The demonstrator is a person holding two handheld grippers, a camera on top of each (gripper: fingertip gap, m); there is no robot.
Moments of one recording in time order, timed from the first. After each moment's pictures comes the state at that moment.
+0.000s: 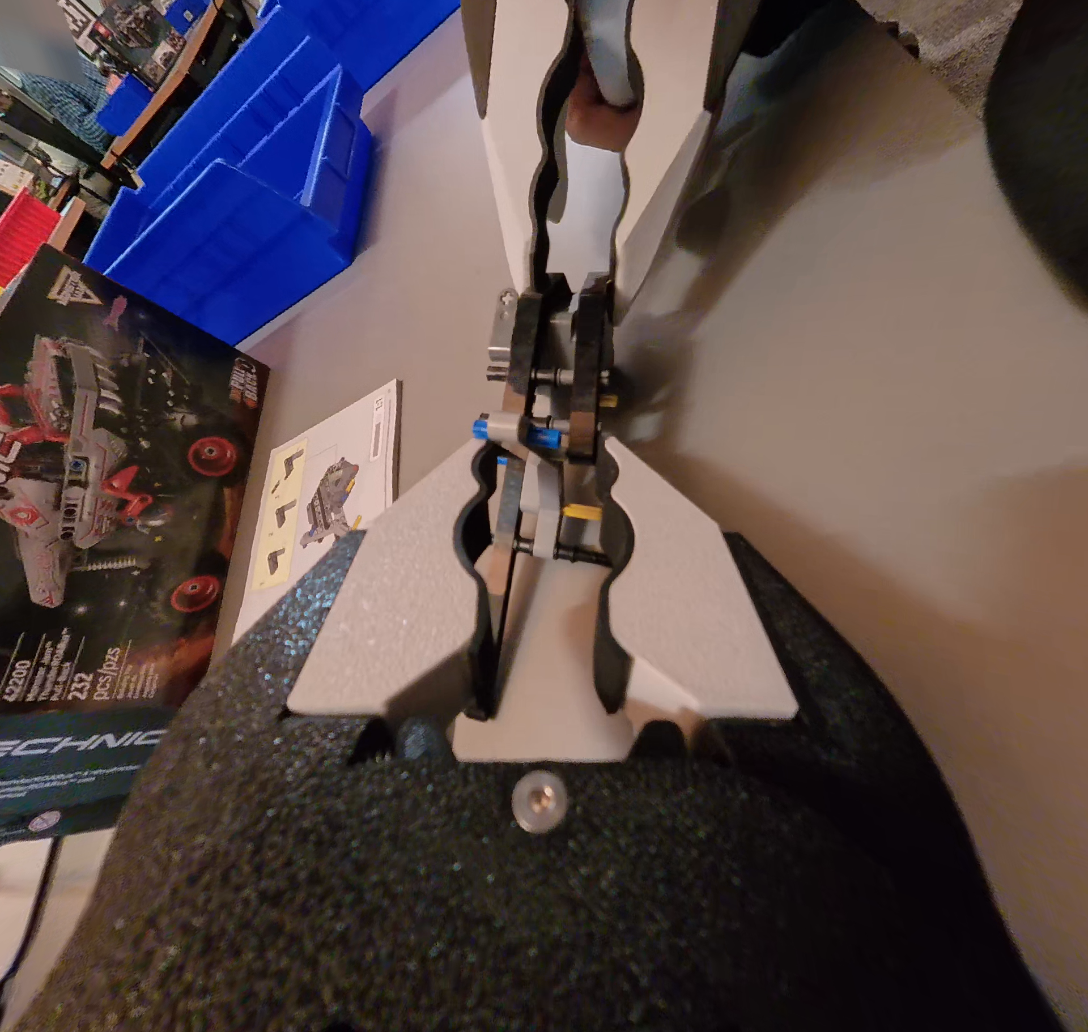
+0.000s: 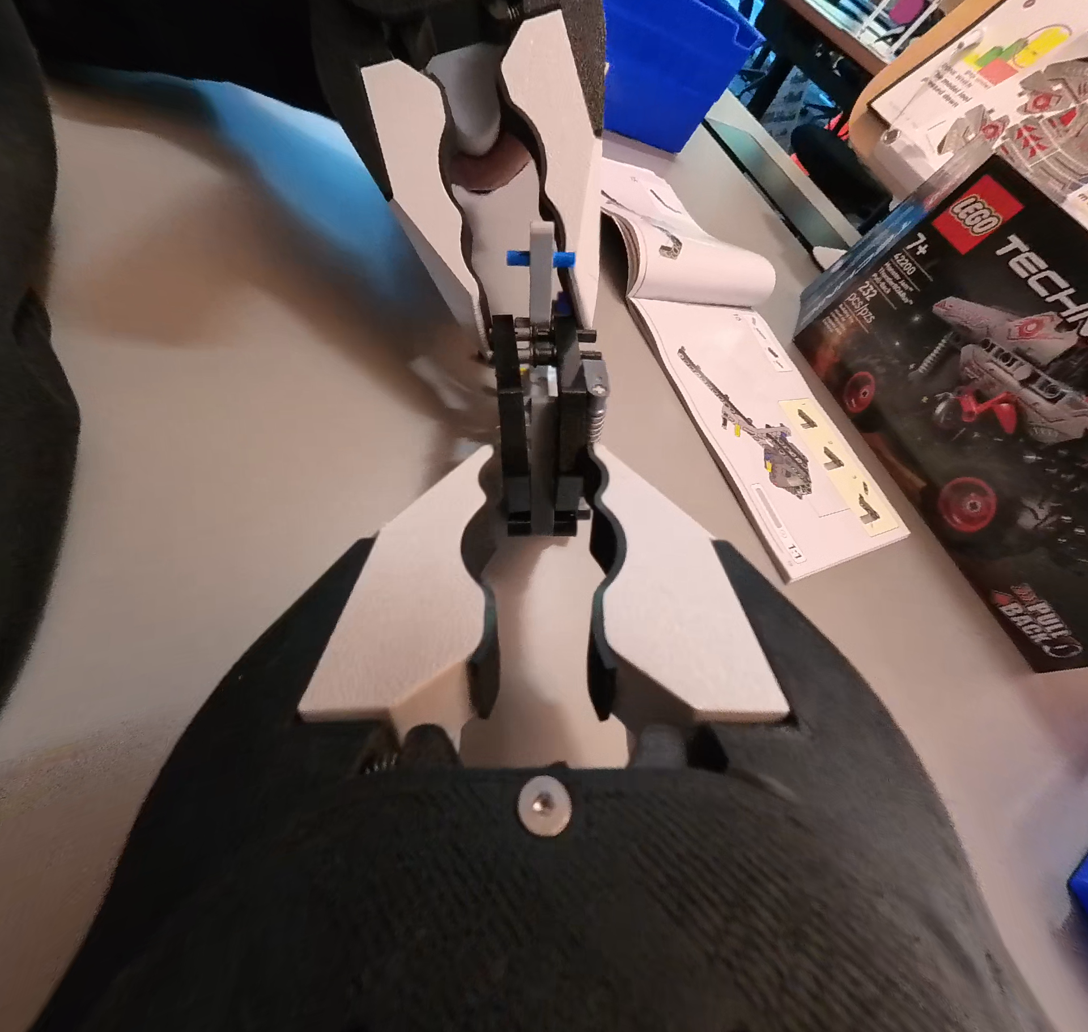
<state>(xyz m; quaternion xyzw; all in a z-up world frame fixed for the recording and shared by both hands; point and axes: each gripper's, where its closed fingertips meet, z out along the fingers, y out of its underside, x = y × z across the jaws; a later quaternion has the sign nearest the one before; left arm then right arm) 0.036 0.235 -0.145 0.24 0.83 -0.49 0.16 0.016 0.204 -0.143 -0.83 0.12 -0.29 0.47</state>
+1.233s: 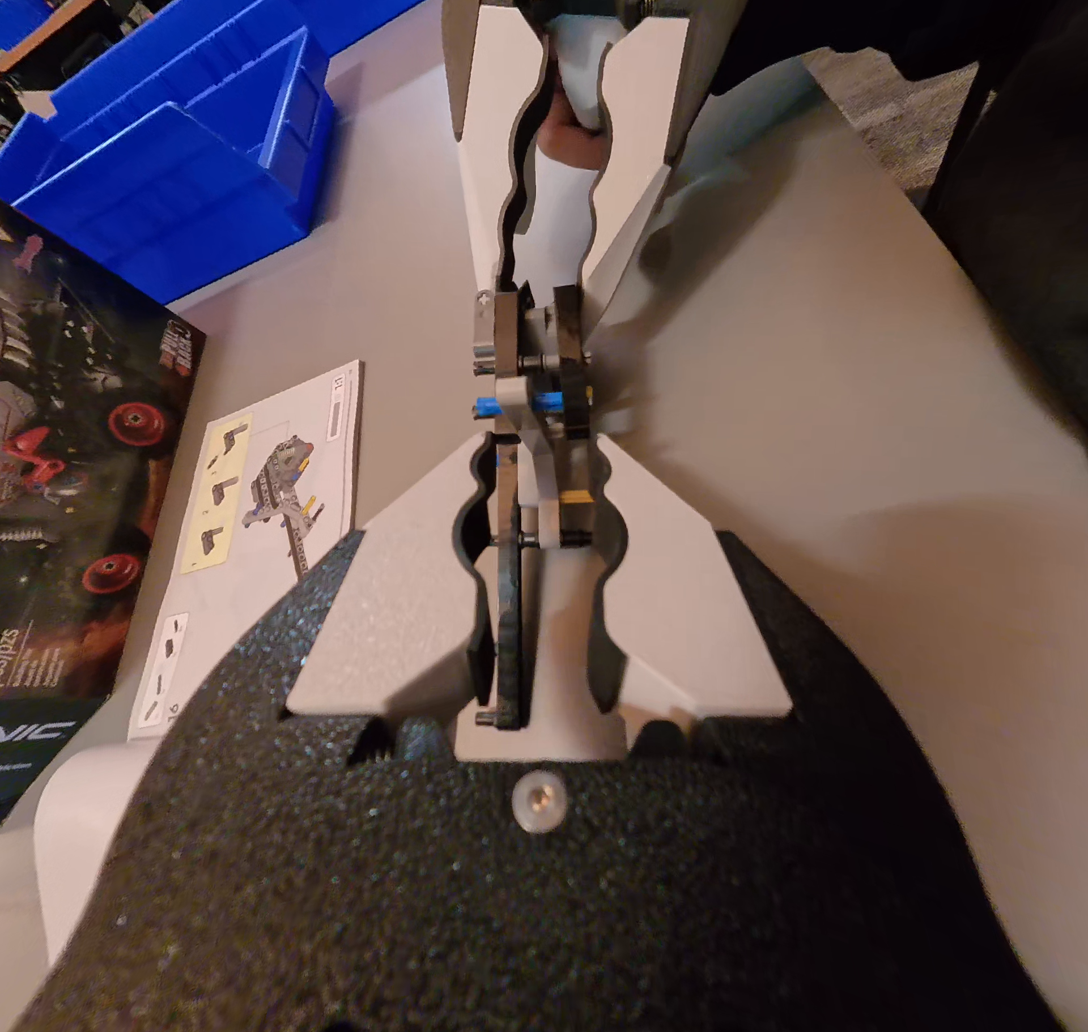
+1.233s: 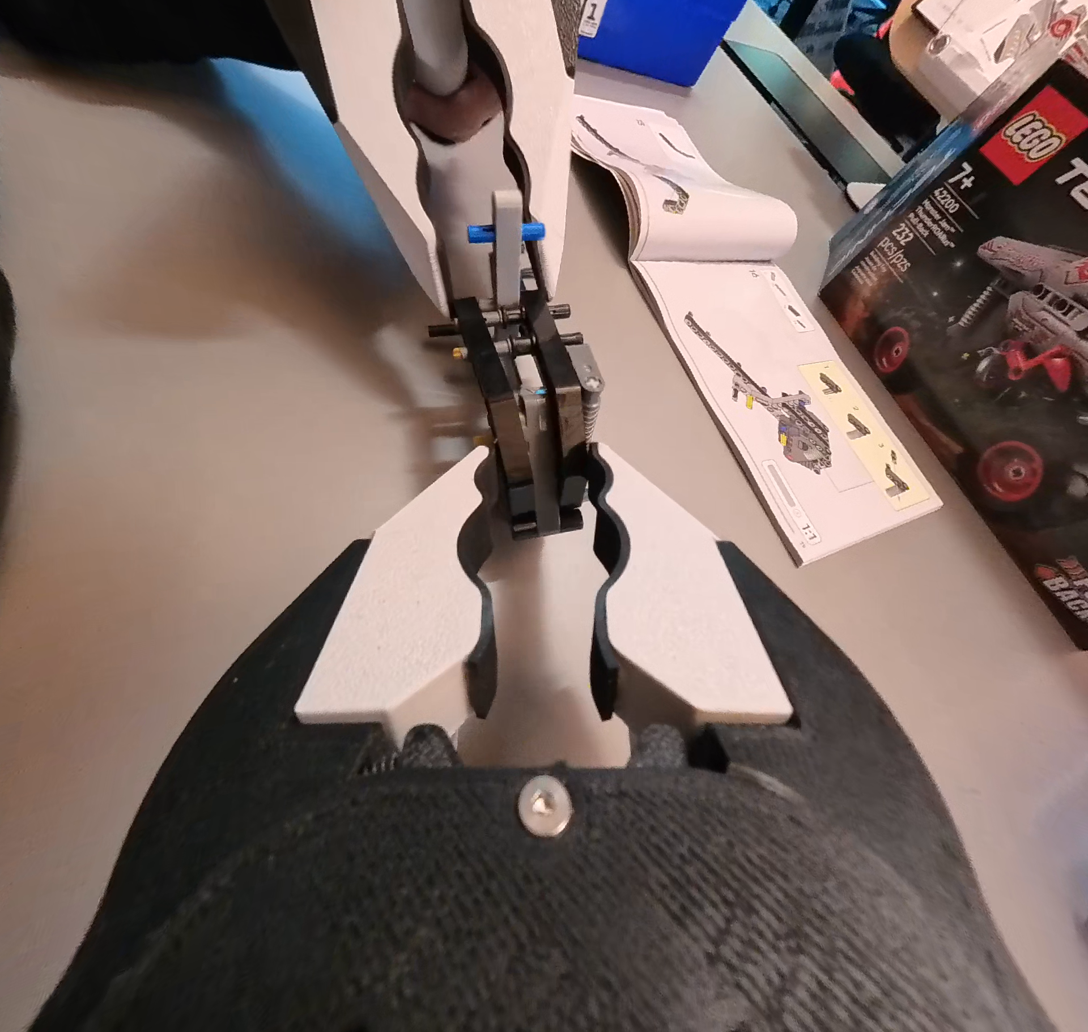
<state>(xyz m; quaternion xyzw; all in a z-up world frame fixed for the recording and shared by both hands) 0.031 0.244 -0.144 0.21 0.84 -0.49 0.09 0.026 0.202 -0.148 -0.84 0.16 -0.26 0.44</state>
